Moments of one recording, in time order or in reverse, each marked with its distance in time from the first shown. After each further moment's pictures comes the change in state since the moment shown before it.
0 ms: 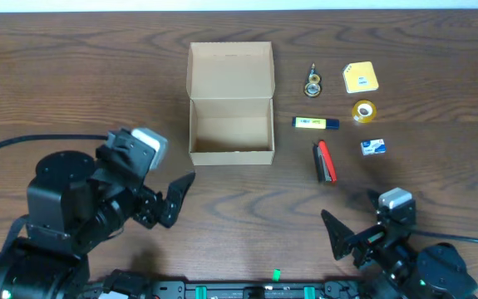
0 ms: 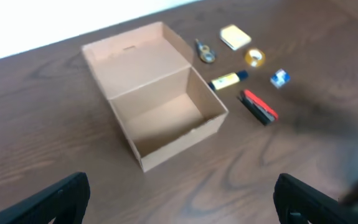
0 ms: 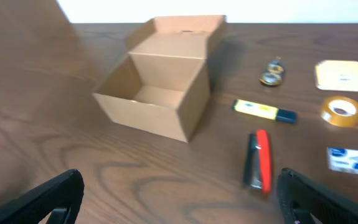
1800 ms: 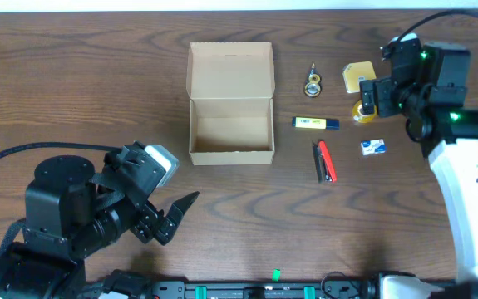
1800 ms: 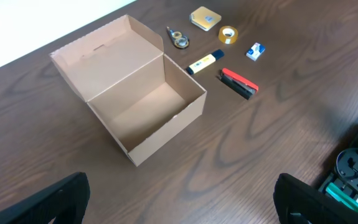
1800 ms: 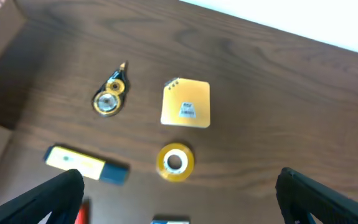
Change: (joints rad) left arm 0.000 0.001 0.028 -0.083 0.079 0.148; right arm -0.640 1.267 0.616 0.256 -0.101 -0.552
